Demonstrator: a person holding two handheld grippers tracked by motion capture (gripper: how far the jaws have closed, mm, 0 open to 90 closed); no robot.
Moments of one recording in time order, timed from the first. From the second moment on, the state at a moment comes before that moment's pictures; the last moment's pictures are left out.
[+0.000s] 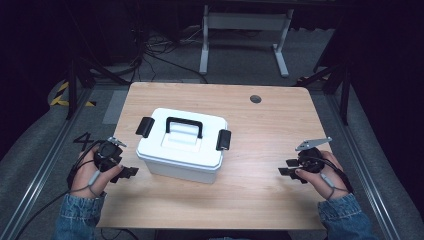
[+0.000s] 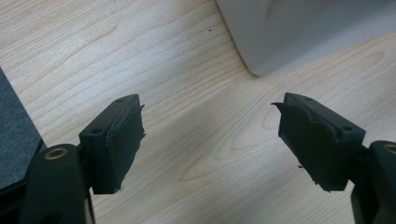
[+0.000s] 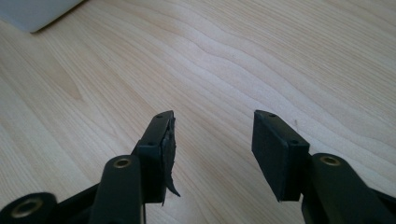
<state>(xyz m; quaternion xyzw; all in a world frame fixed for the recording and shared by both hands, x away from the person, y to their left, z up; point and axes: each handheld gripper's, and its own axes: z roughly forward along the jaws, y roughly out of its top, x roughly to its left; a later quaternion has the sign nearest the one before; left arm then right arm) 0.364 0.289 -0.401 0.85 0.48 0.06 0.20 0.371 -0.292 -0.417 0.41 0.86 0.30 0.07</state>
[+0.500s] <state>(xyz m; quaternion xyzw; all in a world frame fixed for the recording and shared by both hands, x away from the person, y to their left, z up) 0.363 0.290 -0.400 0.85 0.48 0.06 0.20 0.369 -0.281 -0.401 0.38 0.86 0.33 0.08</state>
